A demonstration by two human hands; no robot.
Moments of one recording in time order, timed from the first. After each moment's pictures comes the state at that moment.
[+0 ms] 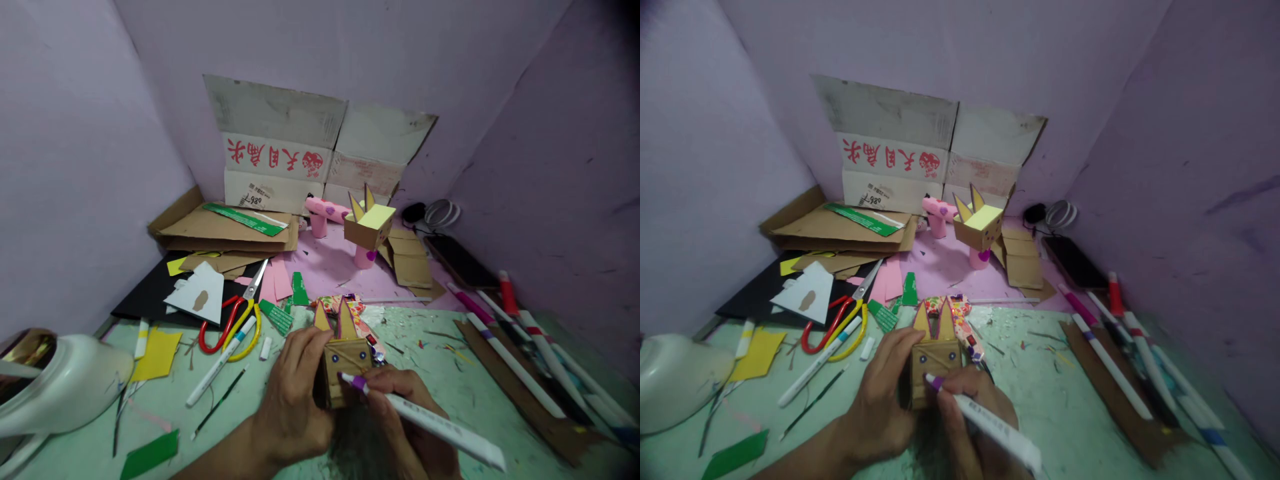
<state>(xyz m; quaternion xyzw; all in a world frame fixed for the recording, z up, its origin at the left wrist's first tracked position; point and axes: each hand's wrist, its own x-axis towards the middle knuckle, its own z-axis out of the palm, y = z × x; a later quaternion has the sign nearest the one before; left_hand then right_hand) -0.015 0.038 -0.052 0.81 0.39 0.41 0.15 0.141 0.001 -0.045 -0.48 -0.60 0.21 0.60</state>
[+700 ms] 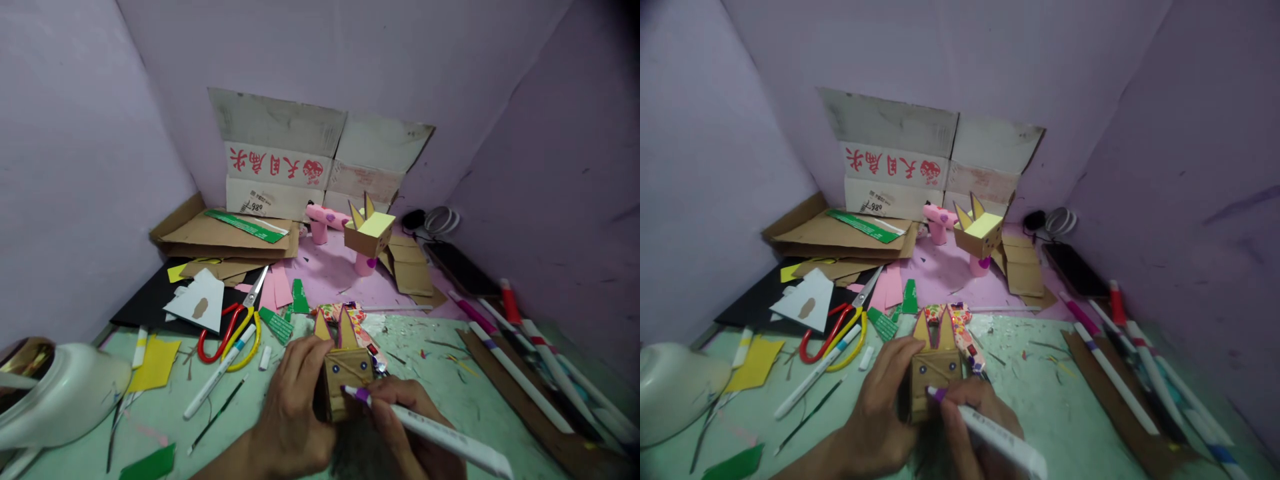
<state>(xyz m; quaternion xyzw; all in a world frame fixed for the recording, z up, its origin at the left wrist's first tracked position) -0.014 0.038 -0.053 0.81 0.39 0.41 0.14 0.141 0.002 -0.049 -0.51 -0.58 0.23 0.59</state>
